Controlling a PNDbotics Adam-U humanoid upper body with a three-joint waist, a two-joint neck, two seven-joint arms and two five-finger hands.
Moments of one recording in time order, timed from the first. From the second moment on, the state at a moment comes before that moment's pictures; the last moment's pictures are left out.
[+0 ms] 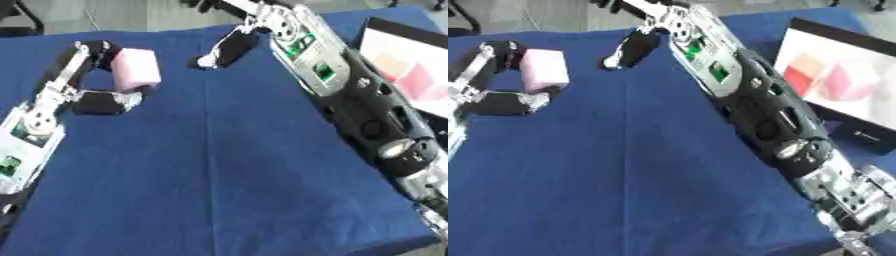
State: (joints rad) left arm -0.66 0.40 -0.37 -1.52 -0.19 0.16 -0.06; right arm -0.99 -0.29 0.41 -1.42 0.48 0.20 0.33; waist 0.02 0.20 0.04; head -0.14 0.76
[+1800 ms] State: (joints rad) left arm -0.68 0.34 -0.40 -1.56 -0.29 0.22 0.01; right arm -0.97 -0.26 0.45 -1.48 0.47 0.22 0.40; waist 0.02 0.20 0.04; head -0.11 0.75
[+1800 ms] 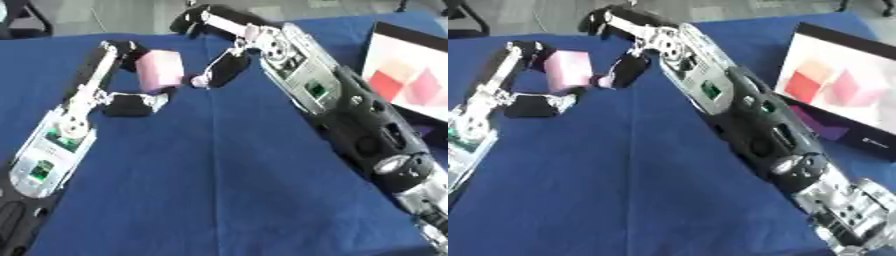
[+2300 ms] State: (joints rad) left arm -0.68 0.33 -0.41 -1.56 -0.32 0.24 0.01; right arm -0.97 -0.27 0.44 -1.59 0.44 0.27 0.43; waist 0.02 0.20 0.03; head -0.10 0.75
